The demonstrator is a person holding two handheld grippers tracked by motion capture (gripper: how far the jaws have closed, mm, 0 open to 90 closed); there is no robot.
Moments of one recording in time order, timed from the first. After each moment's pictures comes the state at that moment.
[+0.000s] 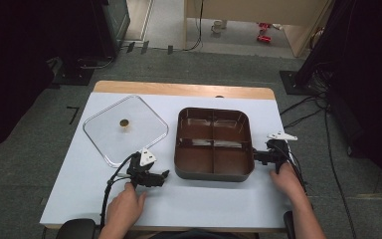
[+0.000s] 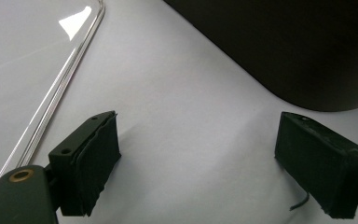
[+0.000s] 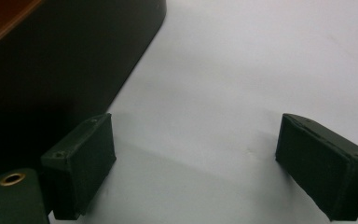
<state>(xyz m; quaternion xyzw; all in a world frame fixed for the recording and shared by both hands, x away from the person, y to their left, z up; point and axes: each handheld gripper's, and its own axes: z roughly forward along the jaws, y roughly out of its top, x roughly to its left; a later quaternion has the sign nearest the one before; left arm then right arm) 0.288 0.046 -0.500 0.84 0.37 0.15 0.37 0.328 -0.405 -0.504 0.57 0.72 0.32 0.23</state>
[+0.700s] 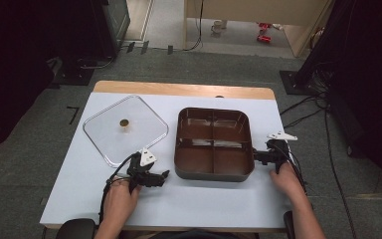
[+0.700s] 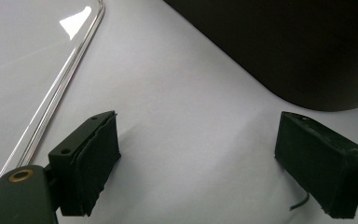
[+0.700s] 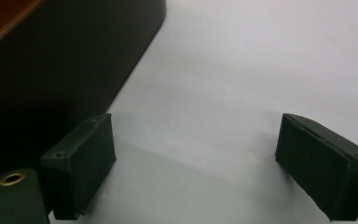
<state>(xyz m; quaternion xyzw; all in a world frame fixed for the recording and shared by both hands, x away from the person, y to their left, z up) 0.288 0.046 -0.500 0.84 0.37 0.16 0.36 0.329 -0.405 -0.504 0.57 0.72 0.32 0.23</state>
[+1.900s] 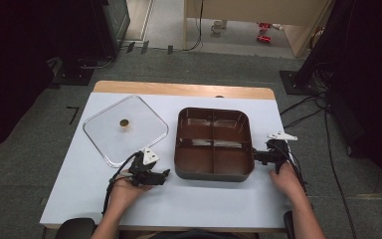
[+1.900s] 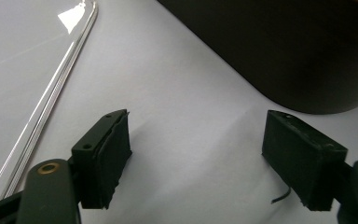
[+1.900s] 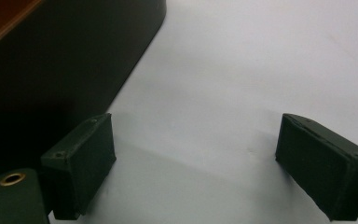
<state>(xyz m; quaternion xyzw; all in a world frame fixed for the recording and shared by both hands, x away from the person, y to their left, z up) 0.289 0.038 -0.493 0.85 0.36 0.15 0.35 0.328 -0.405 -0.504 0.57 0.72 0.32 0.23</state>
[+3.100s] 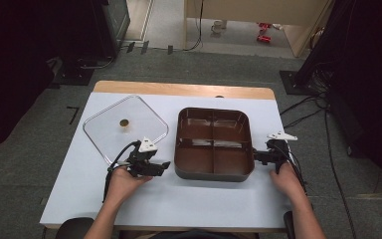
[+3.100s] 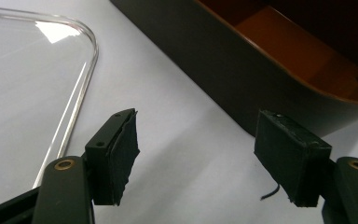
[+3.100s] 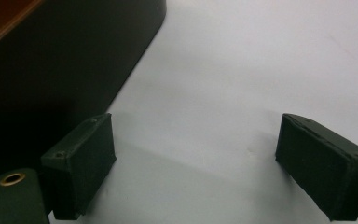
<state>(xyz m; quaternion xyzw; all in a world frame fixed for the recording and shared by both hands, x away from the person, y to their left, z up) 0.309 0.044 -0.464 0.85 0.35 0.11 0.37 0.328 -0.405 -0.504 0.57 0.72 0.32 0.23</state>
